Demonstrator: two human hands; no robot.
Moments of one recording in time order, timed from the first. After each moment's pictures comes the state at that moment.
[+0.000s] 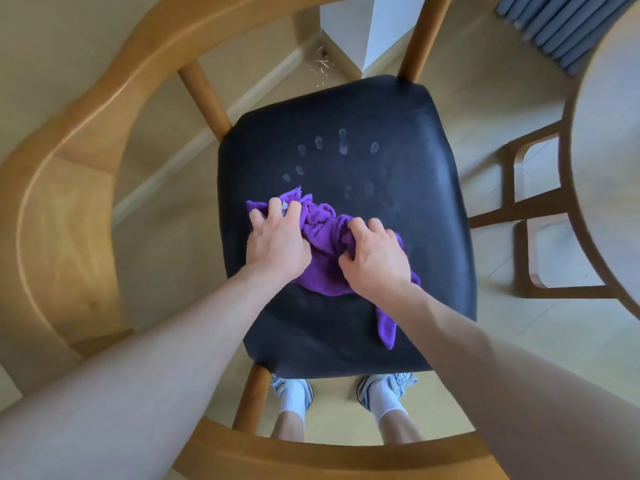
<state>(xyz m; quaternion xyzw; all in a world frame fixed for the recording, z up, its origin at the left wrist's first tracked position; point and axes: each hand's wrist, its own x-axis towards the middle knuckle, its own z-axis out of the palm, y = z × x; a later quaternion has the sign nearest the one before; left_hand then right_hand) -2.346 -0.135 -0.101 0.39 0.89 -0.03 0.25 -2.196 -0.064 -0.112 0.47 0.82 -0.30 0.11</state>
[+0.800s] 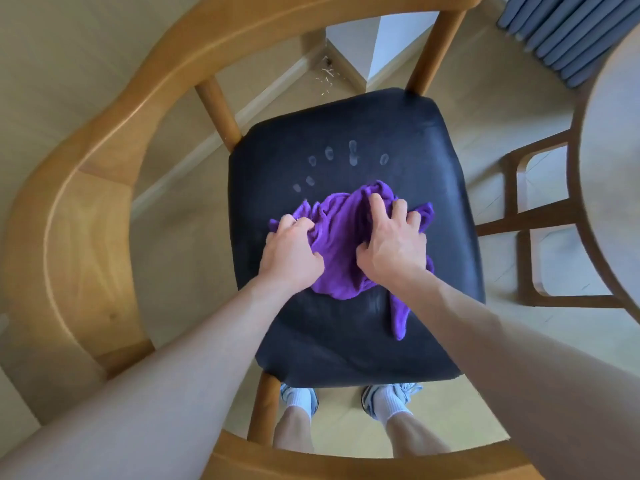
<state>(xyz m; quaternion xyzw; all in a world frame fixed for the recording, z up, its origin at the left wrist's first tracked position) -2.354 -0.142 -0.096 0.35 0.87 0.08 0.34 -2.217 -0.036 -0.110 0.50 0.82 -0.21 0.15</state>
